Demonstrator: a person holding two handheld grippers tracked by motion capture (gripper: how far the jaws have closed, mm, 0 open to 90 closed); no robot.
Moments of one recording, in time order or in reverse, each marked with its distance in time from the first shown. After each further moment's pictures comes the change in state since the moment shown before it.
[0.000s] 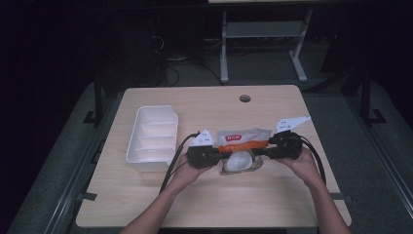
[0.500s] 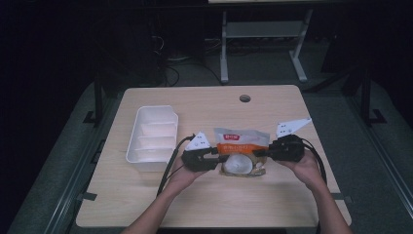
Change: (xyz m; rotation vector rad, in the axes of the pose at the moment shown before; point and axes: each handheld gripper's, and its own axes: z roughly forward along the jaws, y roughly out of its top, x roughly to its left) left arm -0.006 -0.007 -0.013 -0.005 0.066 0.003; right arm 0.020 0.006 -0.009 0.030 0.033 -0.069
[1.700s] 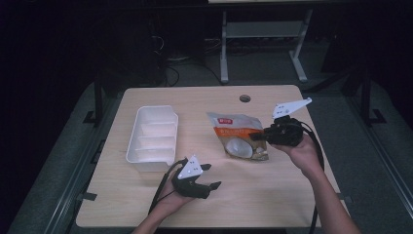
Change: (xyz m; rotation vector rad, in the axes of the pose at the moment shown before) left arm -0.040 -0.043 -0.030 0.084 0.053 0.071; right arm 0.006 0.060 -0.015 -0.006 -0.082 0.030
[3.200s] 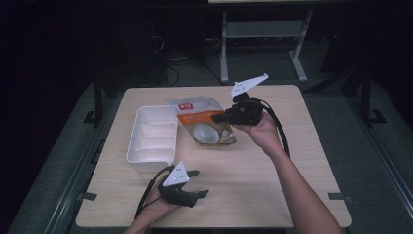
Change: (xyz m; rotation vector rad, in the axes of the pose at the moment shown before) left arm 0.003 -0.024 -0.030 0.024 -0.014 -0.001; right arm 0.015 0.092 0.064 -0.035 0.075 -0.053
